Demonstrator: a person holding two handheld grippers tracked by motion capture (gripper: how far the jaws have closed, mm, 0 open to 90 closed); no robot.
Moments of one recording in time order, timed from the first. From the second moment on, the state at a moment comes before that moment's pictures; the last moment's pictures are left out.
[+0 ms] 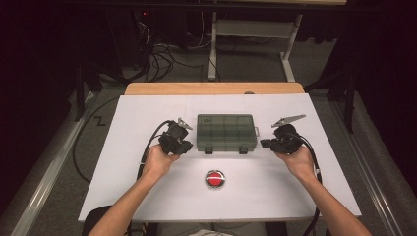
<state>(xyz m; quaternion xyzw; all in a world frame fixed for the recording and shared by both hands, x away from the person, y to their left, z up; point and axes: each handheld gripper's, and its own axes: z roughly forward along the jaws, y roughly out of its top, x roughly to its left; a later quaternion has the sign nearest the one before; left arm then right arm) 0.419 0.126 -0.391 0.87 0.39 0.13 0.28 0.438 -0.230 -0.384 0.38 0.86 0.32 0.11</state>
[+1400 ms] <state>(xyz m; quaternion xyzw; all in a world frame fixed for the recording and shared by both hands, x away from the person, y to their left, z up) 0.425 0.106 -0.385 0.86 0.38 0.14 0.30 0.441 -0.222 -0.384 0.38 0.87 0.31 0.09</state>
